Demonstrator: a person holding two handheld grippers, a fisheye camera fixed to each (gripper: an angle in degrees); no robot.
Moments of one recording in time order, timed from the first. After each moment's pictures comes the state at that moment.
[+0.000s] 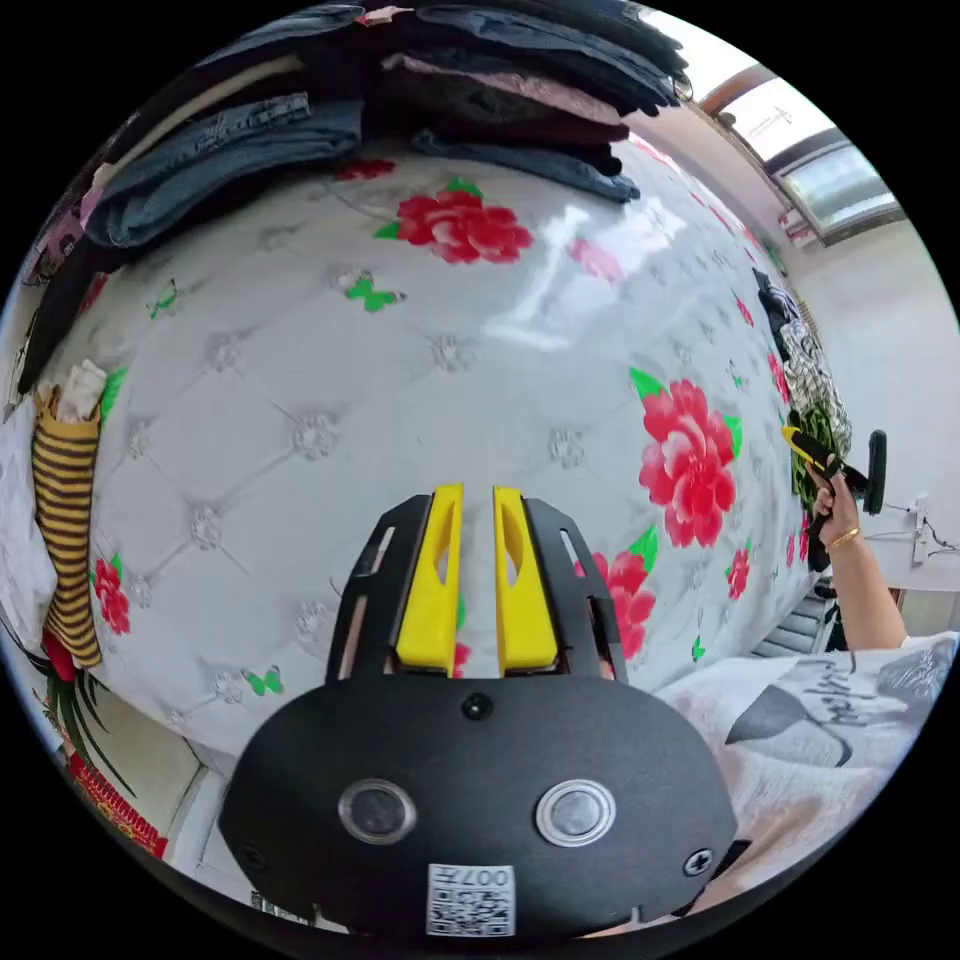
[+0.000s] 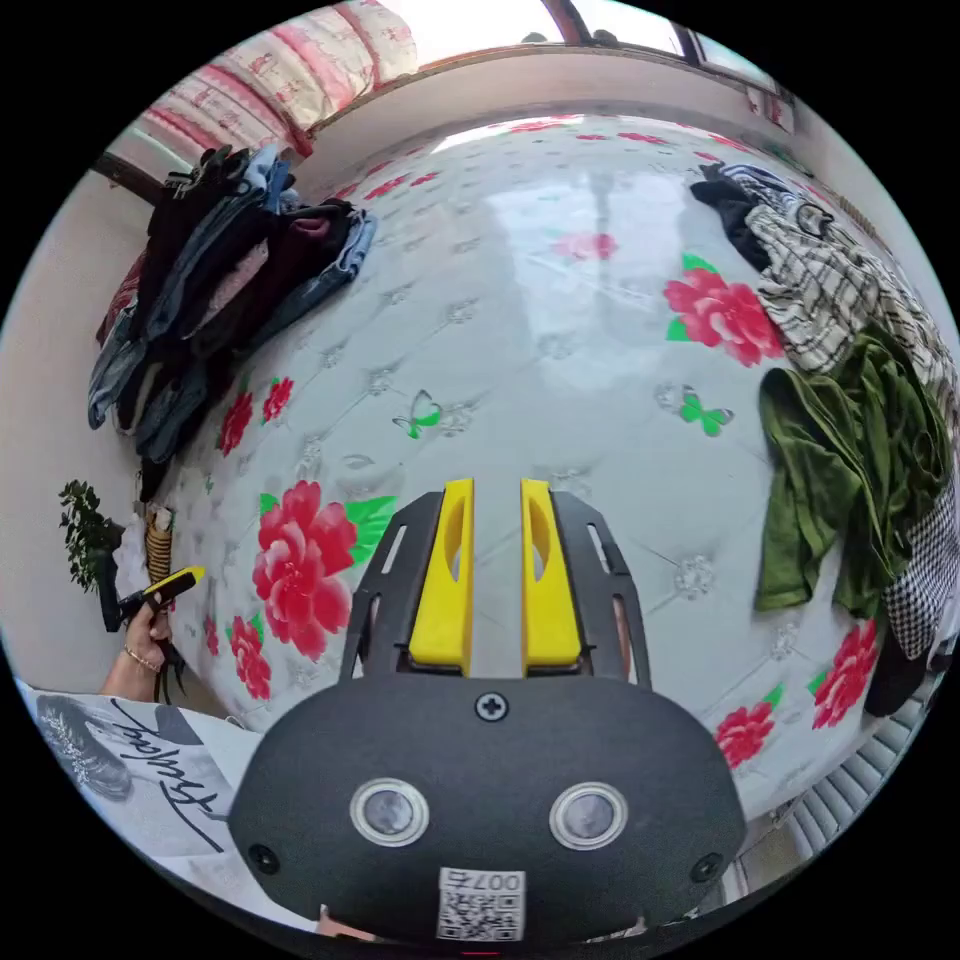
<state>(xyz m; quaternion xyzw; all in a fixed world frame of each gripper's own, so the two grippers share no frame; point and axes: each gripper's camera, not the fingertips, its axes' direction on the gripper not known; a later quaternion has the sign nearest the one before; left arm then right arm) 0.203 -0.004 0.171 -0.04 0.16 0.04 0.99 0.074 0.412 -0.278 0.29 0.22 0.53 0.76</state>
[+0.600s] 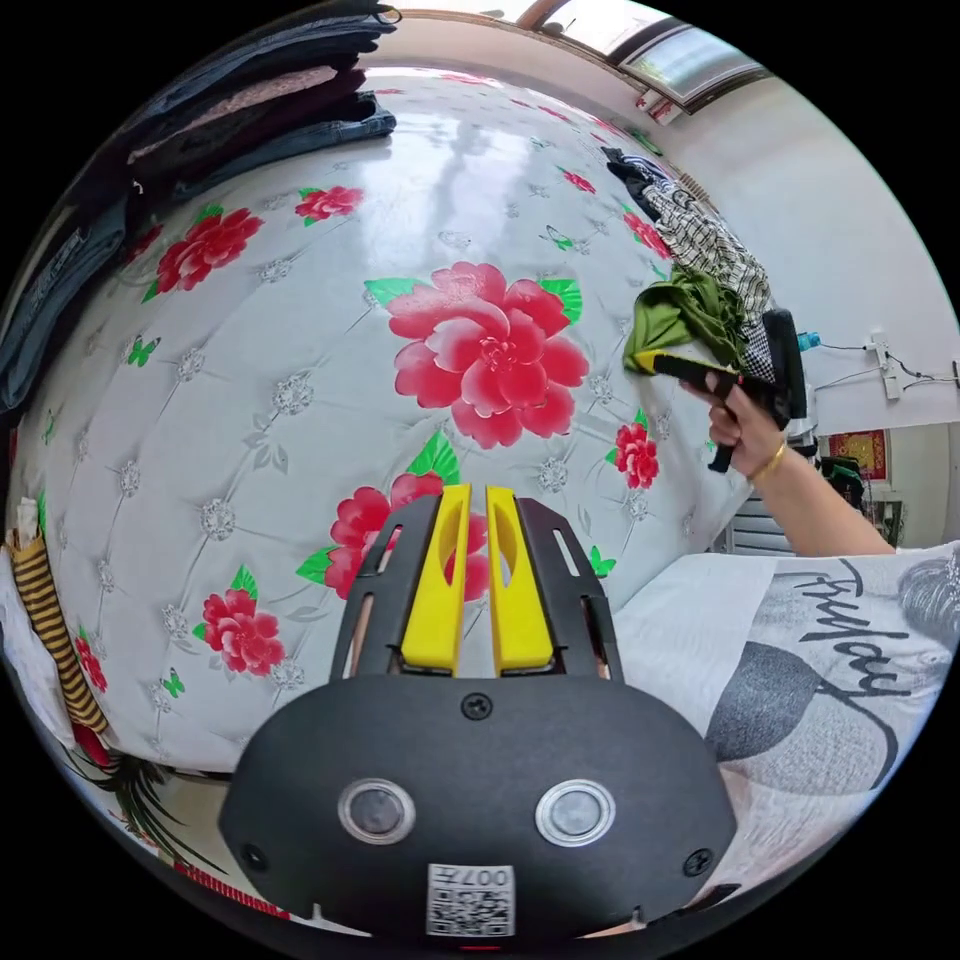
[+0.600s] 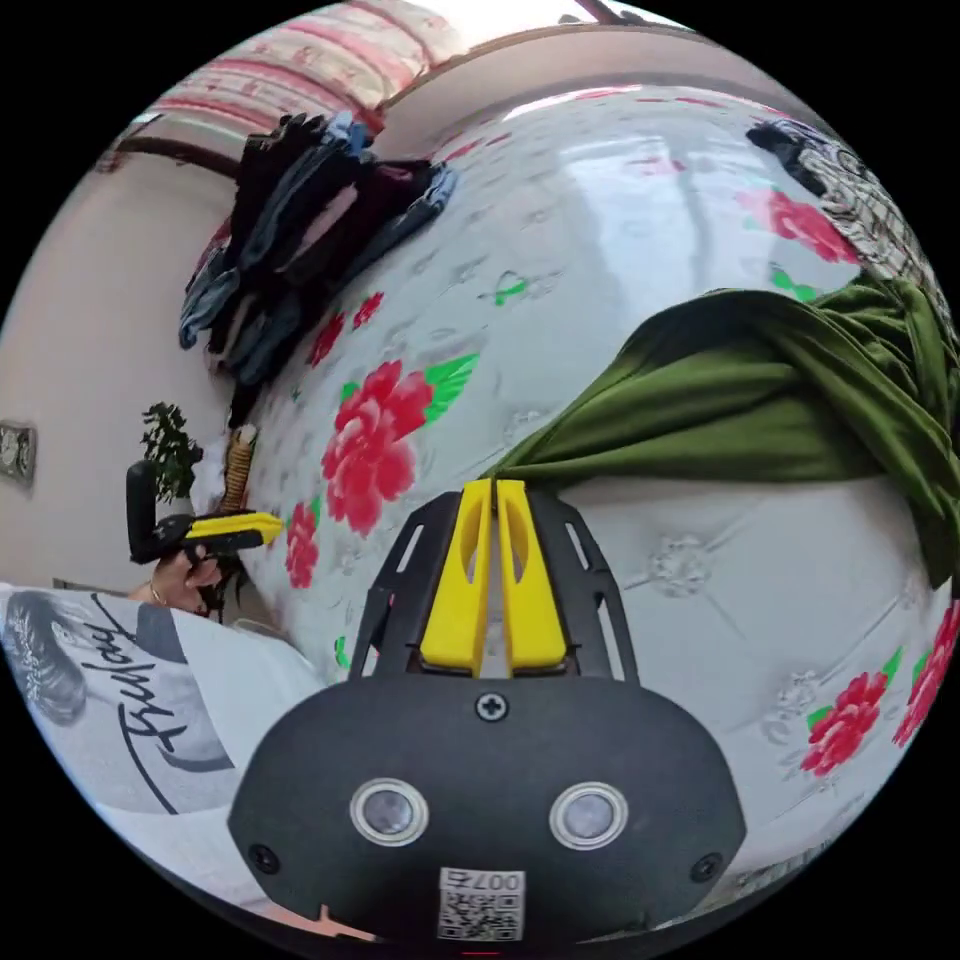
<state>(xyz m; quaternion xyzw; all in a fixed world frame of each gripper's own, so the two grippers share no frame) 0.344 0.023 0.138 -0.04 0.20 0.20 0.96 0.013 0.355 -0.196 0.31 0.06 0.37 0.87</state>
